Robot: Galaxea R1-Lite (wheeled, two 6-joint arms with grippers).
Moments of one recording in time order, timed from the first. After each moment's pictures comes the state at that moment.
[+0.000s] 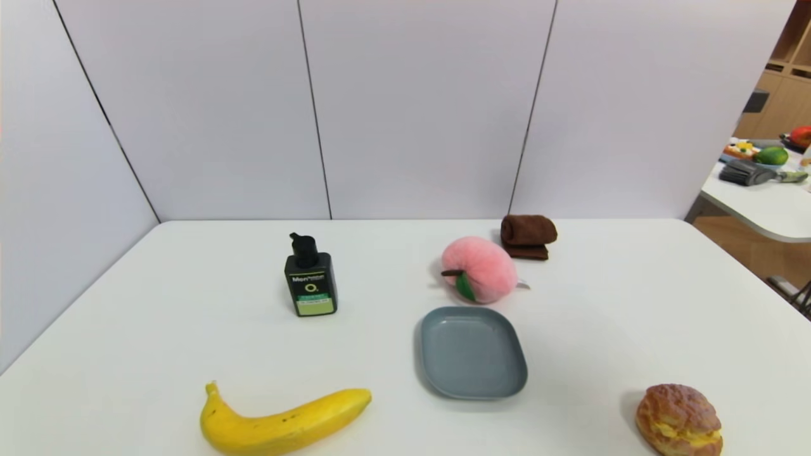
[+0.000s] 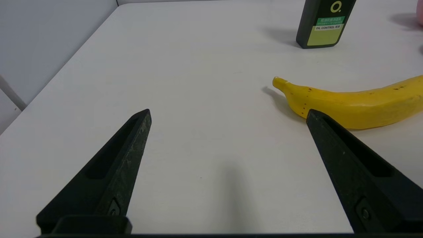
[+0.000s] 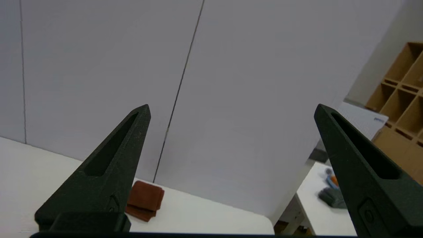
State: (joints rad) left arm 0.01 0.00 0.00 0.00 0.00 0.00; right arm 0.10 0.98 -1.15 -0.16 0.04 -0.36
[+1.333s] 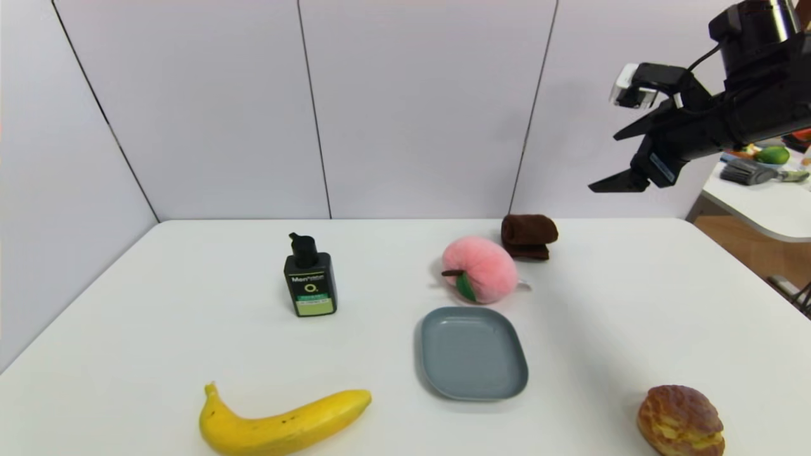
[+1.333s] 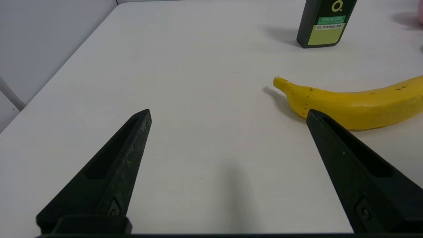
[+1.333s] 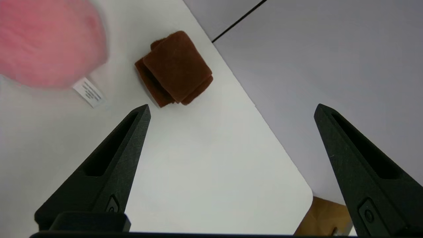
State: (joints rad) left arm 0.01 0.00 0.00 0.00 0.00 0.00; right arm 0.04 1.91 -1.96 0.66 0.25 -0.91
